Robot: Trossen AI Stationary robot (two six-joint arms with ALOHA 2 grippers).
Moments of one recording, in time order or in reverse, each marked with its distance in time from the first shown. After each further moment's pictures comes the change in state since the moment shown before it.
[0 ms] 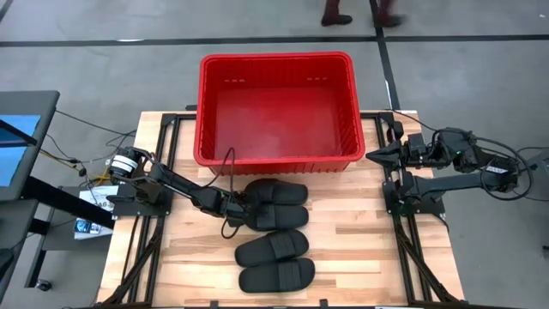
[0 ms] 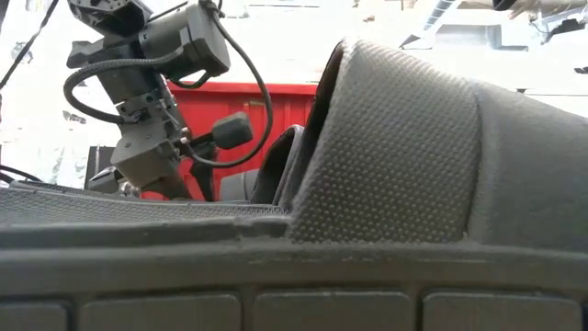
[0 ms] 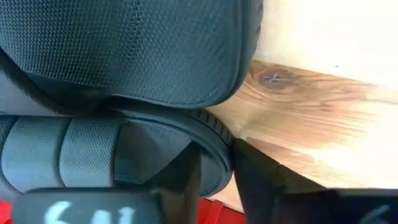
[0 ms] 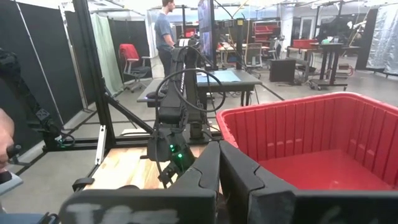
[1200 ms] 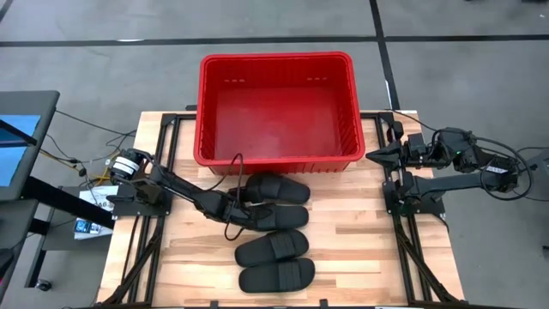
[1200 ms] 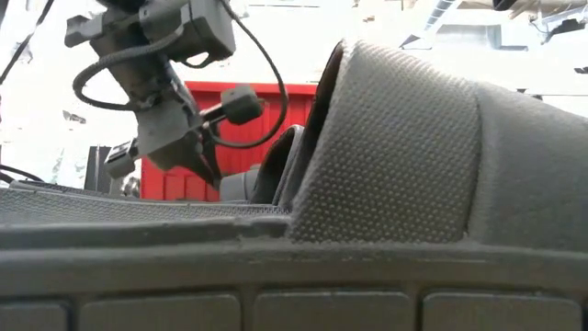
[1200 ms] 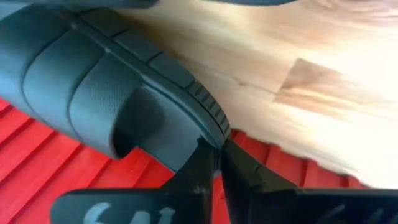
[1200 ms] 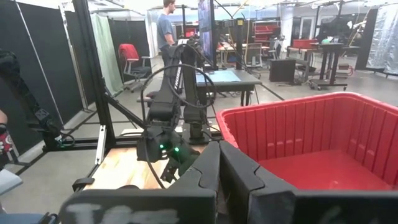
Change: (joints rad) left arm -0.061 0.005 0.131 -0.210 -0.283 -0.157; right arm 0.000 0.000 0.000 0.000 0.000 0.000
